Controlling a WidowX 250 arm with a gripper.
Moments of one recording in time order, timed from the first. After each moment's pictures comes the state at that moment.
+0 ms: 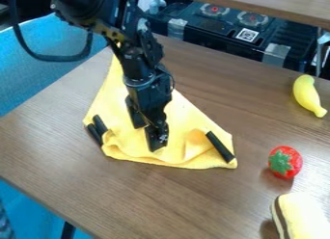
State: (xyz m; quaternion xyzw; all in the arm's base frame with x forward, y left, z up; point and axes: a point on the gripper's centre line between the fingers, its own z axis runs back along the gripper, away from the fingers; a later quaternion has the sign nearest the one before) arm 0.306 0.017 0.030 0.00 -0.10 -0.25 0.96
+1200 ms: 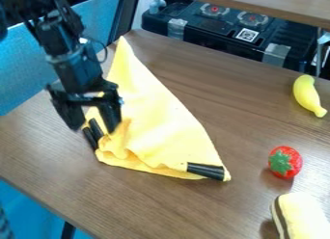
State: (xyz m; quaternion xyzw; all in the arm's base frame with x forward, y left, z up) arm 0.249 0.067 0.066 -0.10 -0.06 0.15 0.98
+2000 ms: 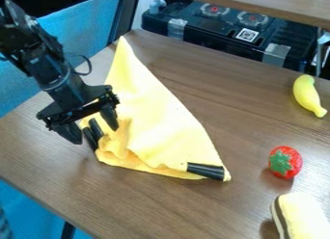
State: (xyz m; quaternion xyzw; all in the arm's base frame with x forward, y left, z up) arm 0.257 0.090 0.044 -0.12 -0.15 0.38 0.91
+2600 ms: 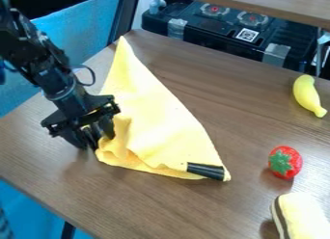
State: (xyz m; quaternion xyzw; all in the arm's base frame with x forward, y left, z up) arm 0.263 0.094 0.022 -0.10 -0.15 0.38 0.91
